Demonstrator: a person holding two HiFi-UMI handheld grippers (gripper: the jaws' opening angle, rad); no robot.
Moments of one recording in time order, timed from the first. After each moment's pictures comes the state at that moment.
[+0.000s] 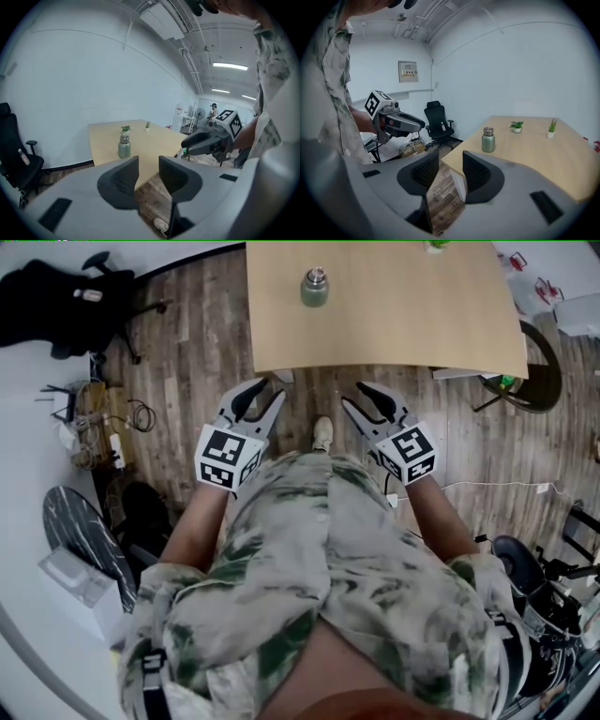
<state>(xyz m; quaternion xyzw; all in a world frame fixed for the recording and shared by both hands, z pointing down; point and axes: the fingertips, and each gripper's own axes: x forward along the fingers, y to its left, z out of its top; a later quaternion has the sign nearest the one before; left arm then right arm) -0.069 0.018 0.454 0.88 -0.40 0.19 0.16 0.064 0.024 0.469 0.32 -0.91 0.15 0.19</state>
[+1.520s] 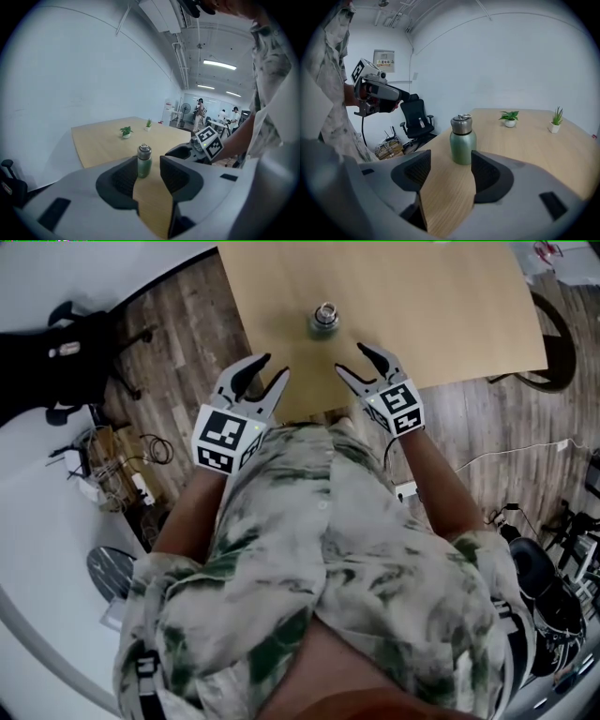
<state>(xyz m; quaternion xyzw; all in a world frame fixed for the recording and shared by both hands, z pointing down) -0.099 -0.214 0.491 0.92 -0.30 0.23 0.15 0.026 -0.214 0.592 0.40 -0.87 0.17 0.22</state>
